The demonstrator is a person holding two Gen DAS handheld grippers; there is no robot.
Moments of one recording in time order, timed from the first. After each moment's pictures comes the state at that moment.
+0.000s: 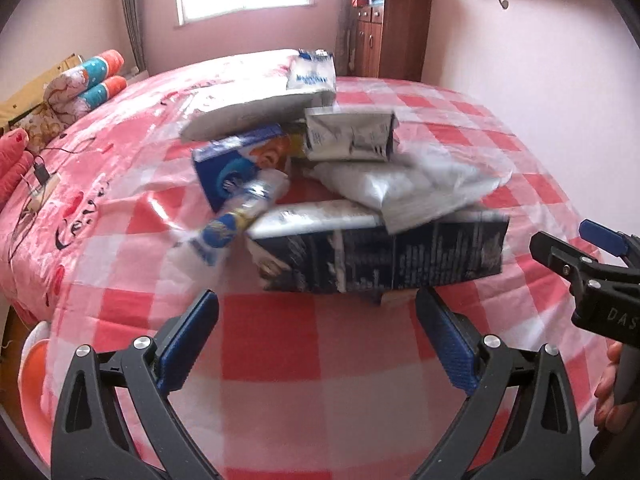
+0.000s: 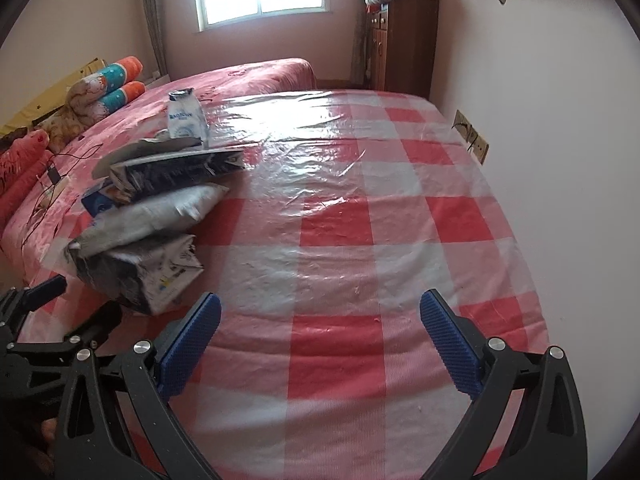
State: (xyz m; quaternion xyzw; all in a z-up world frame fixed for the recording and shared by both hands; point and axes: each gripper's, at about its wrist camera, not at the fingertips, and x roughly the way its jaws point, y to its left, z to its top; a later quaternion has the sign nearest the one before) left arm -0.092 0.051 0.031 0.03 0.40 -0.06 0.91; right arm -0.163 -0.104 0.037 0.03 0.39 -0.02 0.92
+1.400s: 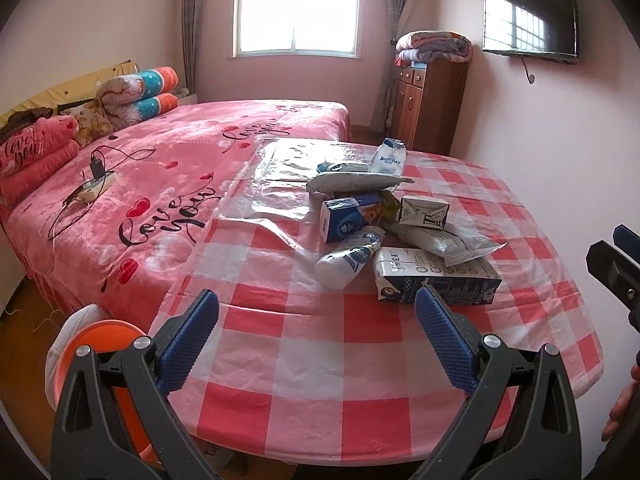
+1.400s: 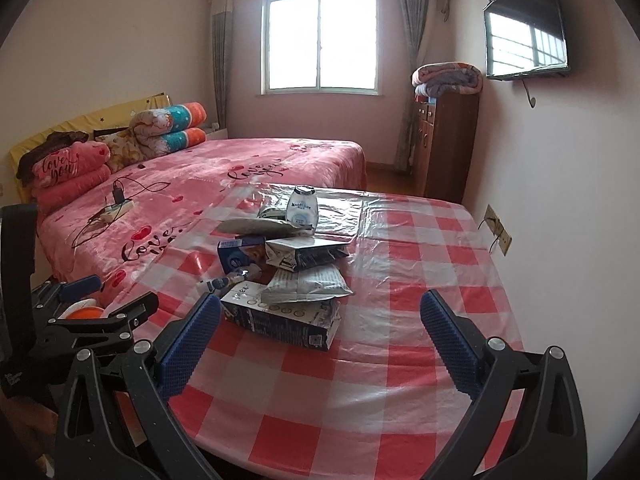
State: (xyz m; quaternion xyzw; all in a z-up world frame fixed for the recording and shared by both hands) left arm -0.164 0.140 0.092 -0.02 0.32 -0.01 0.95; right arm -0.251 -0.034 0.136 -0.02 0.26 0.06 0.96
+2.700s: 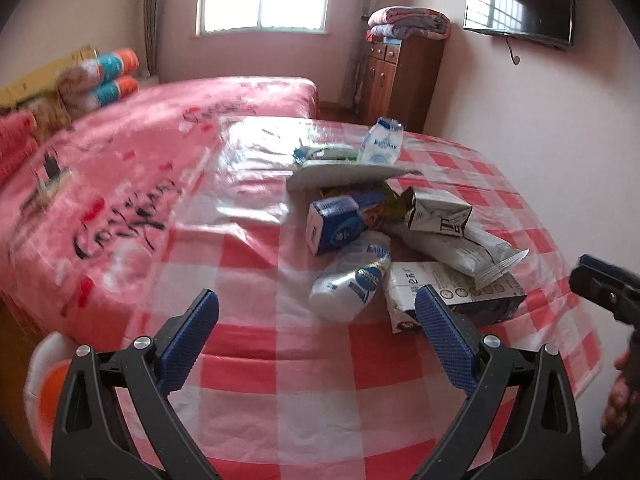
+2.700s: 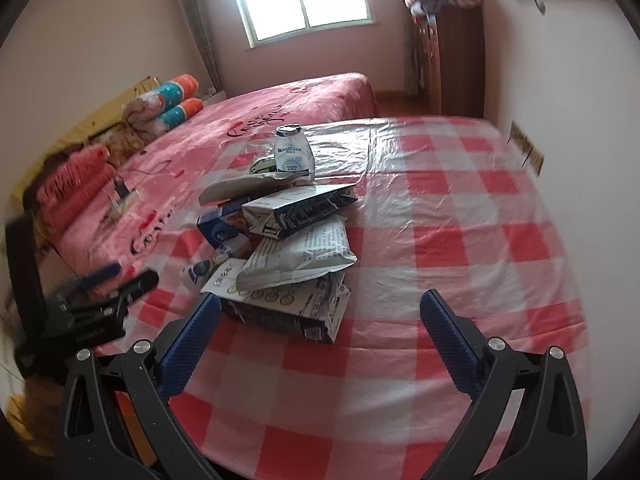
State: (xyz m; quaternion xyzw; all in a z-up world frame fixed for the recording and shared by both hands) left arm -0.085 0.154 0.067 -0.03 0.37 -0.08 0.93; right arm -0.169 -0.069 0.091 0.09 0.38 0.09 0.91
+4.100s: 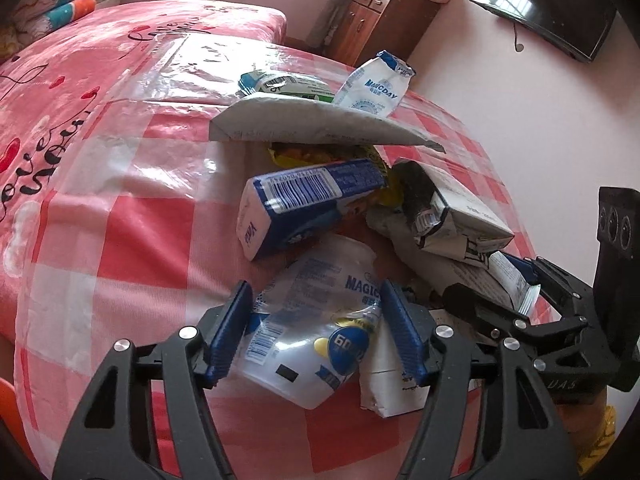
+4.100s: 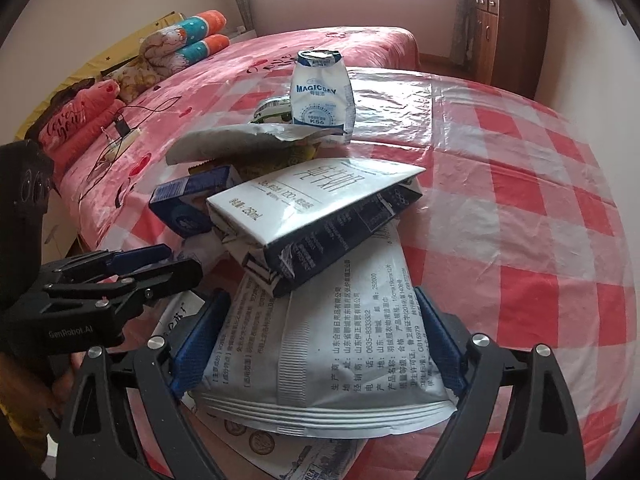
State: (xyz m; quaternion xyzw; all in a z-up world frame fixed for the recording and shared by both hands) left arm 0.009 0.130 0.014 -0.11 0.47 -0.17 0.86; right arm -0.060 -0.021 0.032 0.01 0.45 0.15 0.88
